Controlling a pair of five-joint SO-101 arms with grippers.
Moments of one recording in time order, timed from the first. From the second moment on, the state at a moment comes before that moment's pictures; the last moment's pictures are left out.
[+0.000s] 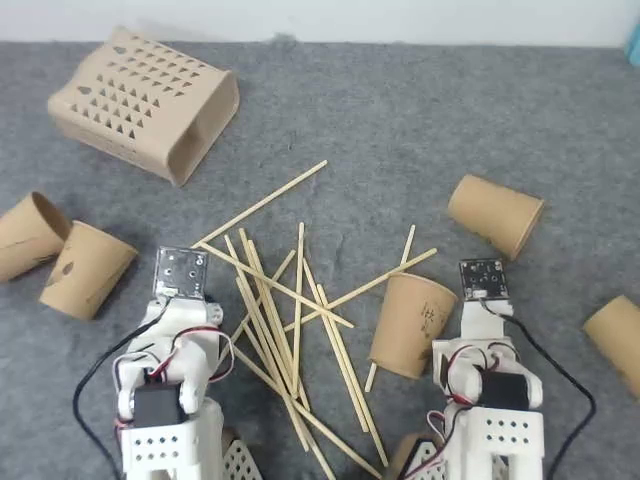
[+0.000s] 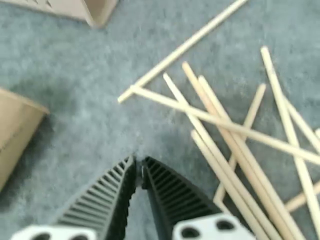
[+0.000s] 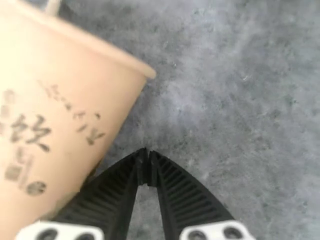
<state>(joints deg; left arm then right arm) -11.3 -102.2 96.9 65.4 -5.1 0.0 -86.6 92.2 68.9 5.7</state>
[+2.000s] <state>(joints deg) -21.1 11.6 24.8 27.8 13.1 1.8 -86.1 94.2 51.9 15.9</state>
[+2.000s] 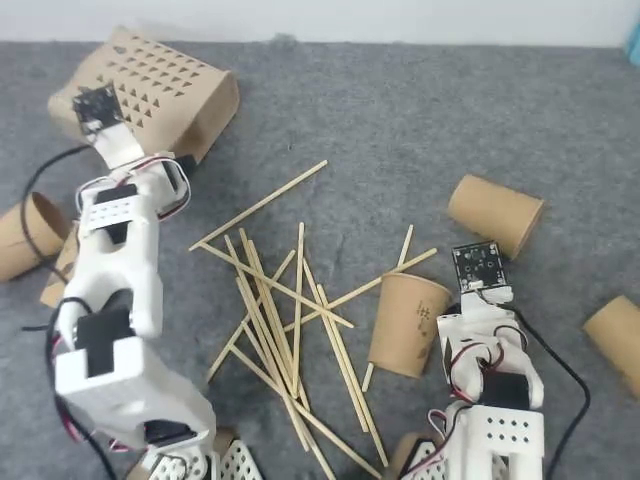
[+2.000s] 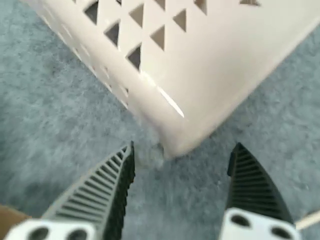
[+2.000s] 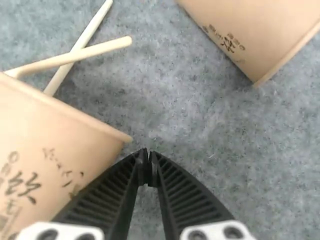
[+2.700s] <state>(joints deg) -18.4 12.7 24.8 24.6 13.5 1.8 -86.1 94.2 51.5 15.9</state>
